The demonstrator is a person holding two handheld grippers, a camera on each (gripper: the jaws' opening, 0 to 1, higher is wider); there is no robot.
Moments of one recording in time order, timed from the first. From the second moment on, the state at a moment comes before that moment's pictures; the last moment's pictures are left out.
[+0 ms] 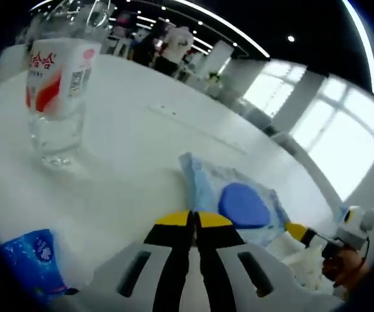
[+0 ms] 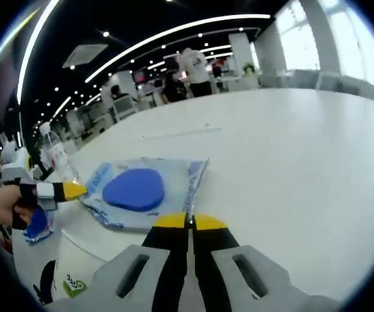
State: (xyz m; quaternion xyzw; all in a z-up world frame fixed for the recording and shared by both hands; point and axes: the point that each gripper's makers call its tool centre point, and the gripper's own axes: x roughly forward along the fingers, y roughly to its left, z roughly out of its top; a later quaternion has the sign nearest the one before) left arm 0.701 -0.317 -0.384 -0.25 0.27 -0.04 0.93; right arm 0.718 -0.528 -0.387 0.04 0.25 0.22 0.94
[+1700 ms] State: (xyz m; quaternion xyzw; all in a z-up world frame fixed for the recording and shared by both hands) left arm 0.639 -0.324 -0.275 -0.14 0.18 -0.20 0.95; right arm 0.629 -0.477 -0.342 0.08 0.29 0.26 0.92
